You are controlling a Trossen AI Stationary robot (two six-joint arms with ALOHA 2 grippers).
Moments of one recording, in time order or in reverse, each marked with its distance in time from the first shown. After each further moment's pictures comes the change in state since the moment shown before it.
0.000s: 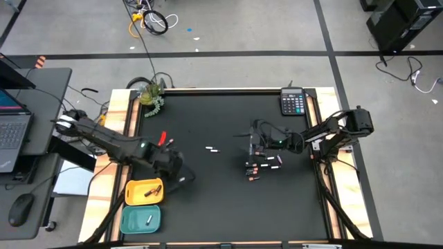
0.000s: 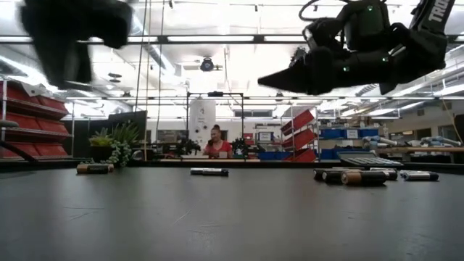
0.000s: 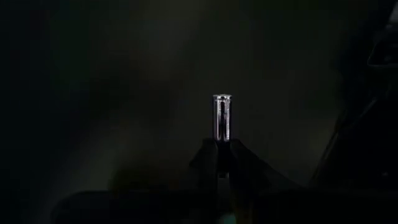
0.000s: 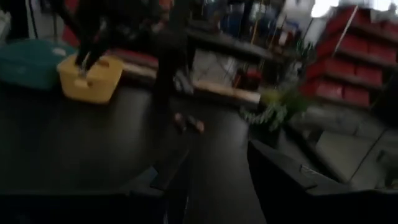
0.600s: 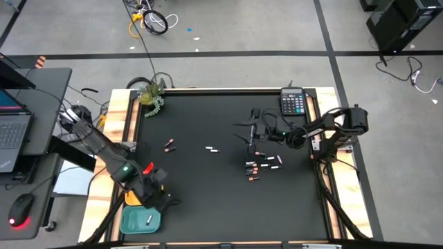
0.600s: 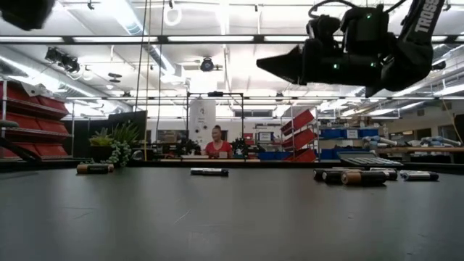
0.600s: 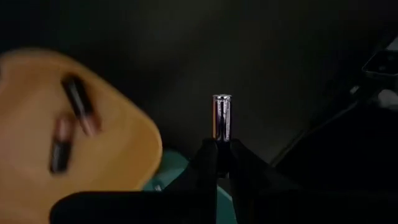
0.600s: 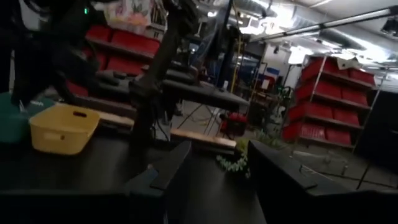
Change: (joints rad) left arm -0.406 -0.002 0.000 0.010 -0.187 -0.777; right arm -0.120 0.055 0.000 0.239 -0.114 -0.006
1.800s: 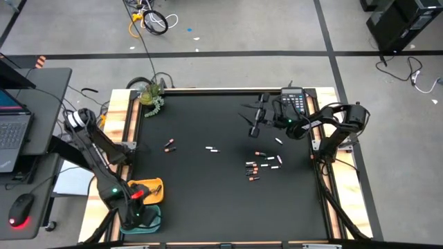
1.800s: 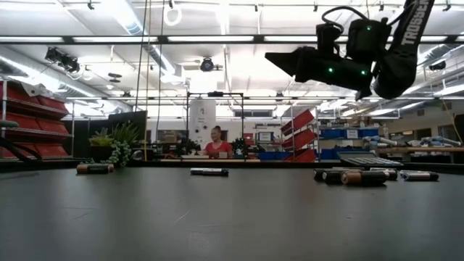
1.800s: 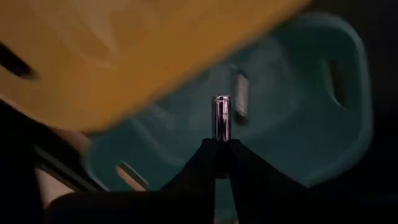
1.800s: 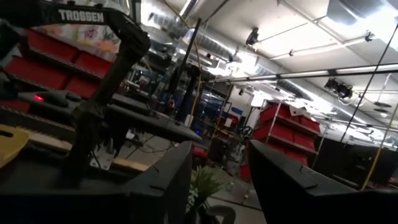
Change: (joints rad) left arm -0.275 0.112 -0.012 -0.059 0.170 -0.497; right arm -0.228 0.016 0.004 0.228 -0.155 -0.058
